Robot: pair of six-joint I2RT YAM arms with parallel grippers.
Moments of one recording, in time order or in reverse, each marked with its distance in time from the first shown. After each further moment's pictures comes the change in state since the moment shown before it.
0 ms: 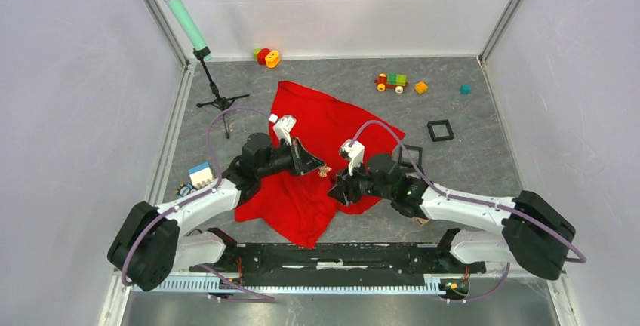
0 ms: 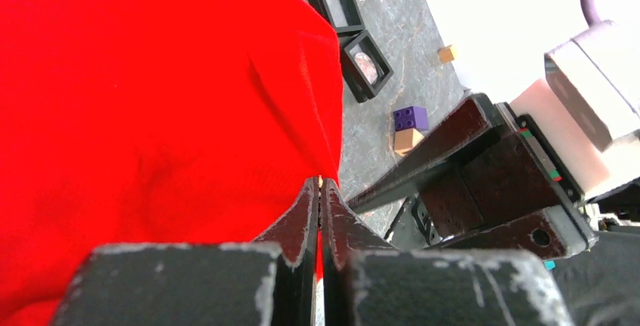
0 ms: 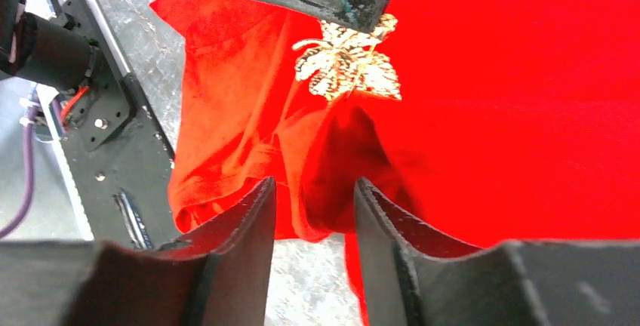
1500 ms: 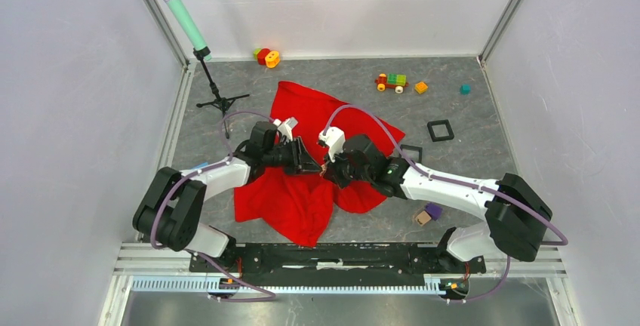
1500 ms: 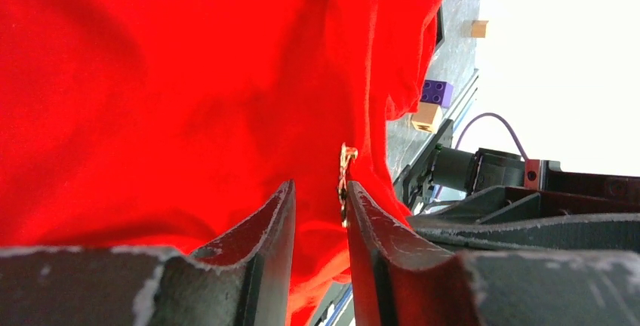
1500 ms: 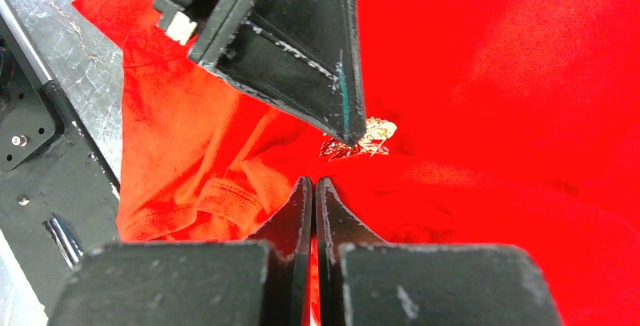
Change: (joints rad) left arm 0.129 0.256 0.129 -0.228 0.183 -0.065; right arm 0.008 0.156 0.306 -0.285 0.100 -0.179
